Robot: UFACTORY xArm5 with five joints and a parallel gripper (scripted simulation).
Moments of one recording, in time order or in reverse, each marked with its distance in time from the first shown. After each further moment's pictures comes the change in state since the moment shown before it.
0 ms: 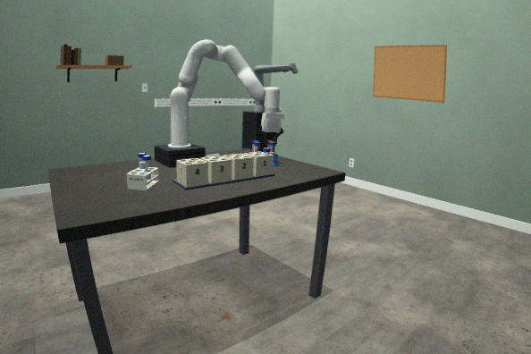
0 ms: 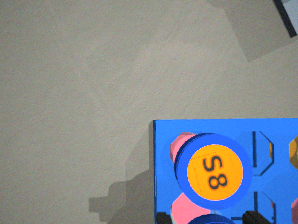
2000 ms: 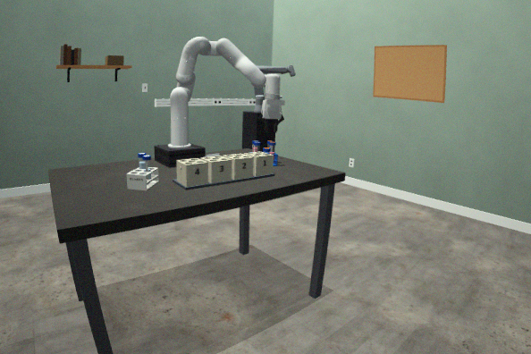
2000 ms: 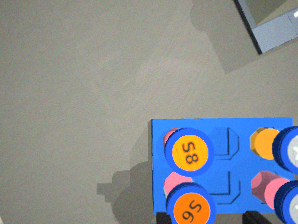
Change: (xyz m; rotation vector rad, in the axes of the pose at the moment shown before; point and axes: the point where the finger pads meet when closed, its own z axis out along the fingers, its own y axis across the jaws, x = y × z) arm 0.001 0.000 -0.069 0.000 0.000 0.000
